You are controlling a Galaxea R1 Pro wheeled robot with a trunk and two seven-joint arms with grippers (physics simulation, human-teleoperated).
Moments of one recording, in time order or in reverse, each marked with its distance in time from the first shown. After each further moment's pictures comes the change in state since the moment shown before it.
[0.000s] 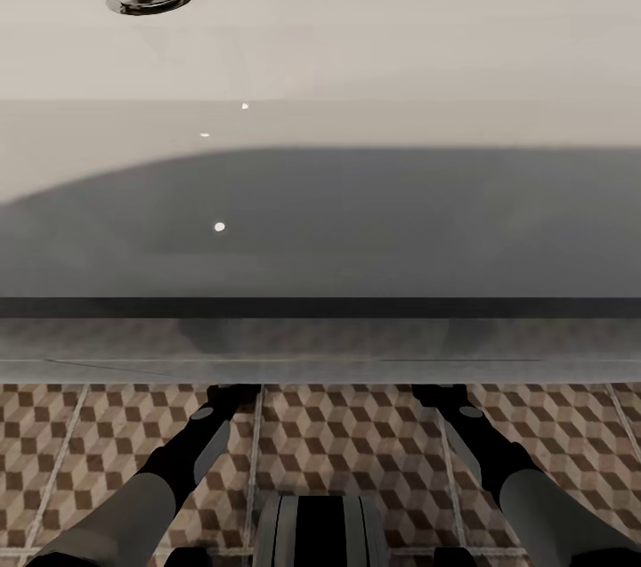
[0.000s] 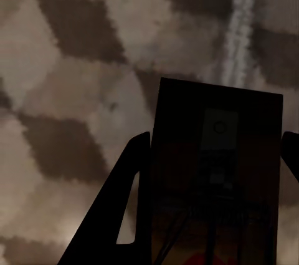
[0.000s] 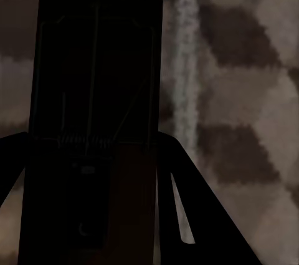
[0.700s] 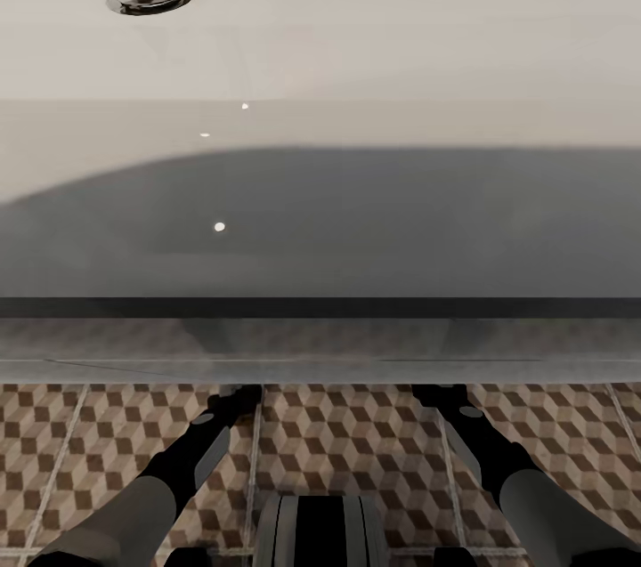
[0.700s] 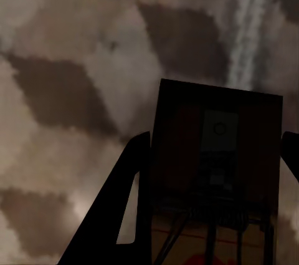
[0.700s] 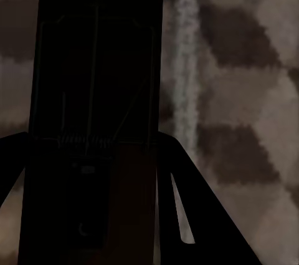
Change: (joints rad) left arm 0.000 -0.004 -0.001 0.044 0.003 0.040 -0.005; right arm 0.000 0.000 0.000 -0.001 0.000 0.000 0.000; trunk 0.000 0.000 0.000
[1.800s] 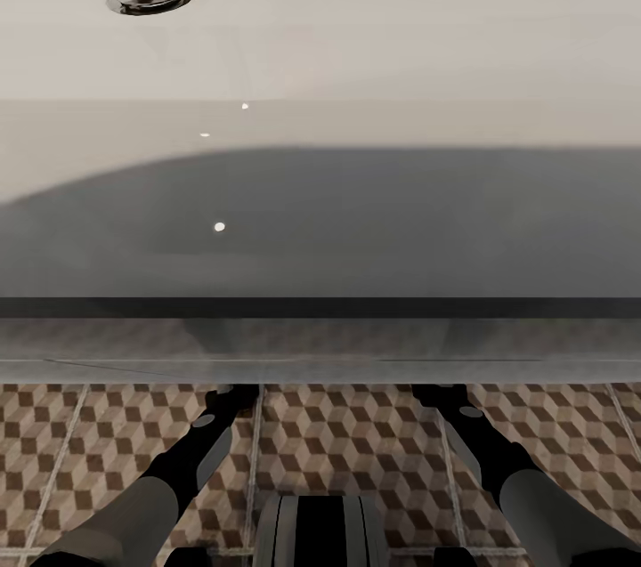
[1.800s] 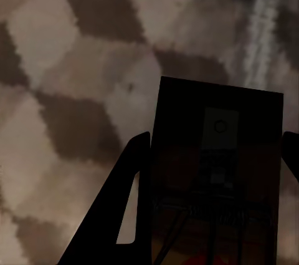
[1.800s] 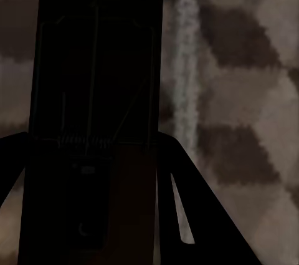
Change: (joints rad) left arm 0.000 -0.008 0.003 0.005 0.001 -0.097 0.045; right arm 0.000 0.000 0.000 -0.001 0.001 0.000 0.000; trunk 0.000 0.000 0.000
